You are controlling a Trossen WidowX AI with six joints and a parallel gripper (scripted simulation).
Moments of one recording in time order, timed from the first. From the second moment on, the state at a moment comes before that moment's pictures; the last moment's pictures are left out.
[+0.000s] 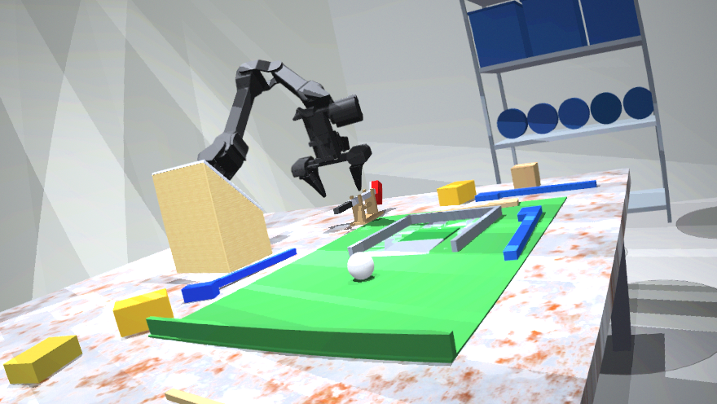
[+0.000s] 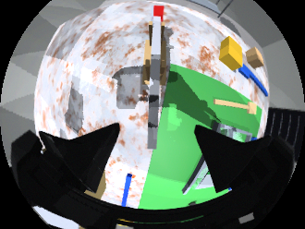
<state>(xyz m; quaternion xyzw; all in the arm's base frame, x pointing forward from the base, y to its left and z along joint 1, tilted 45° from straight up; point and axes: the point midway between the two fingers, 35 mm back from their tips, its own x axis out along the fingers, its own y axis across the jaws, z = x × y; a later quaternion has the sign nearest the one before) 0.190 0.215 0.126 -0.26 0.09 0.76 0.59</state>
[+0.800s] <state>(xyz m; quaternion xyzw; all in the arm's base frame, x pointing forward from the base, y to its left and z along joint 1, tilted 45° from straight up) 0.184 0.244 0.096 -0.26 0.09 0.76 0.59</state>
